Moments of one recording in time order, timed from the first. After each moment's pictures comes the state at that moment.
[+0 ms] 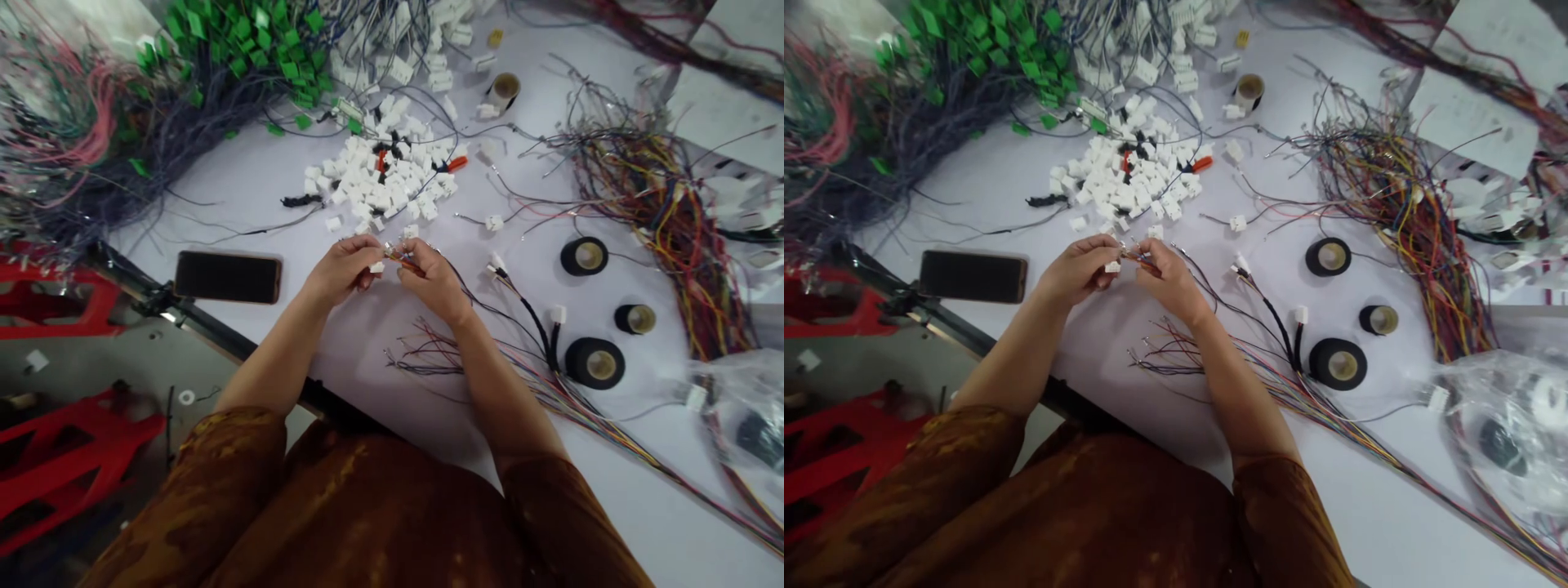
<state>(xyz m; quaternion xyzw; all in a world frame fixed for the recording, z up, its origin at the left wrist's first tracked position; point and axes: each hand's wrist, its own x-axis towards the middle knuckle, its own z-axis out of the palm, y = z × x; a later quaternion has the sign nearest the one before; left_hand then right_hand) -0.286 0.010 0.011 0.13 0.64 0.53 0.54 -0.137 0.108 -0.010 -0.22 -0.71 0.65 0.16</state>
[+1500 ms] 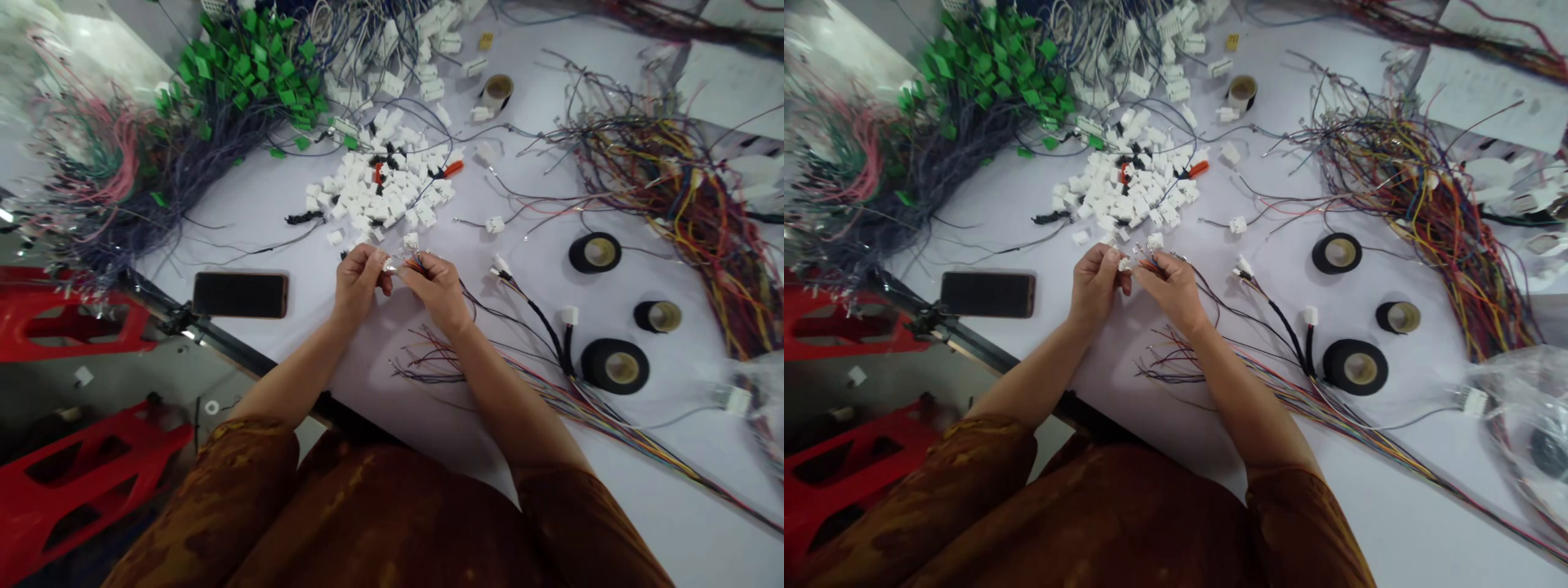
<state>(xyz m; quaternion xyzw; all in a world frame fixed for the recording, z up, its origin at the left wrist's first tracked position) -0.257 0.013 -0.012 0.22 0.61 0.67 0.35 -0.138 0.096 -0.006 -0.30 -0.59 0.71 0.25</state>
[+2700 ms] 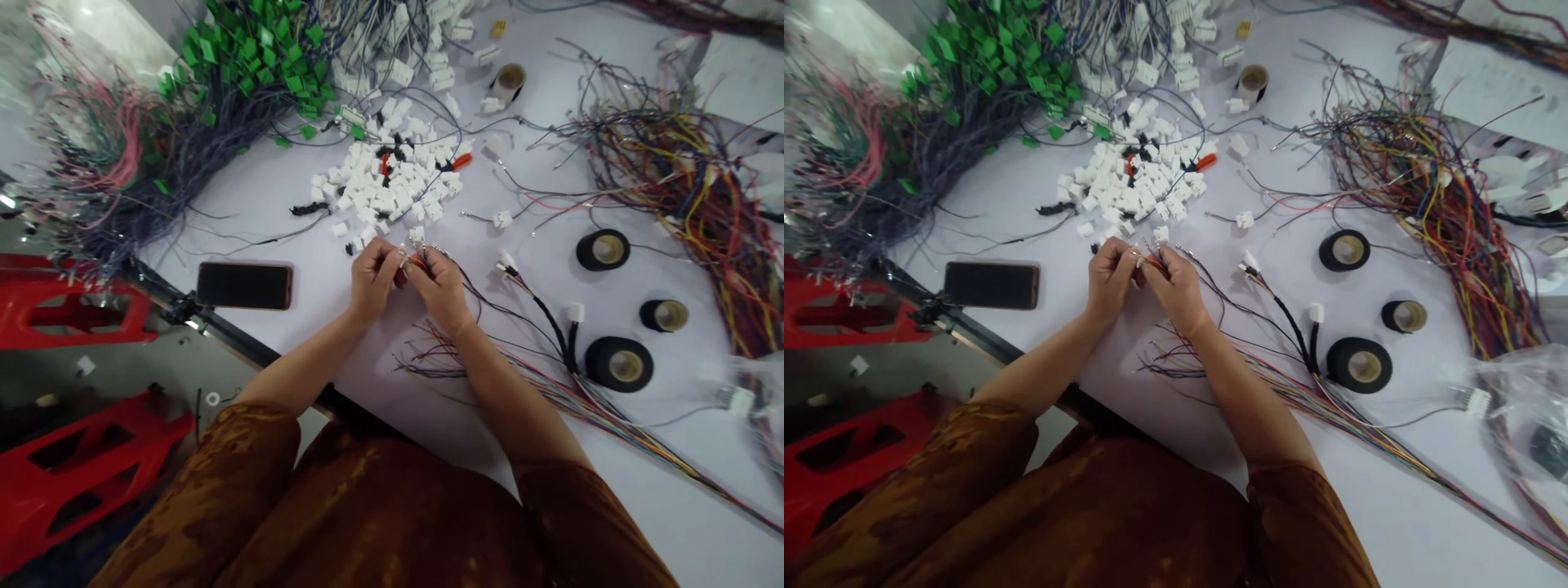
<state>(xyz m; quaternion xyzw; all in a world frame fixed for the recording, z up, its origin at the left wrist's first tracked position) -0.244 0.016 -0.009 0.28 0.64 0.65 0.30 -0.137 0.091 -0.011 -0.28 -0.67 0.64 0.28</state>
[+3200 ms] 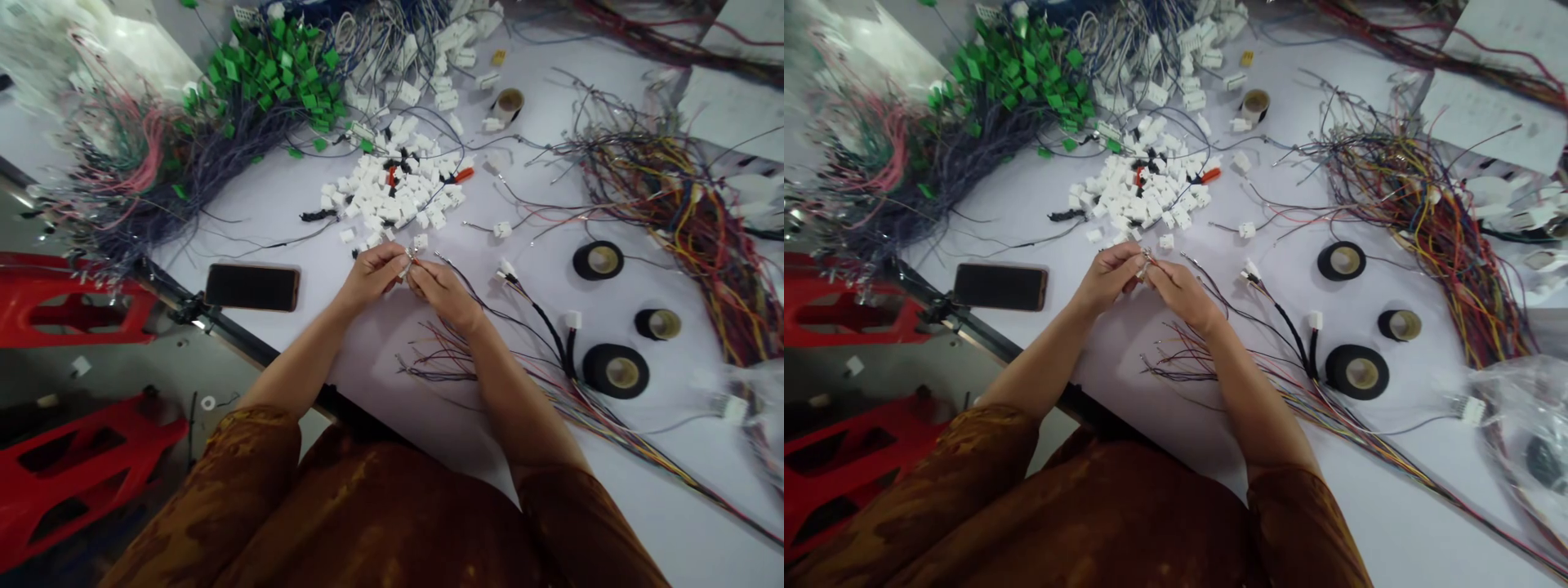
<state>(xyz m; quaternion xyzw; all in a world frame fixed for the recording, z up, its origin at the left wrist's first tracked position) -0.277 0.013 -0.007 0.33 0.58 0.59 0.45 -0.136 0.108 -0.011 -0.16 -0.68 0.70 0.15</state>
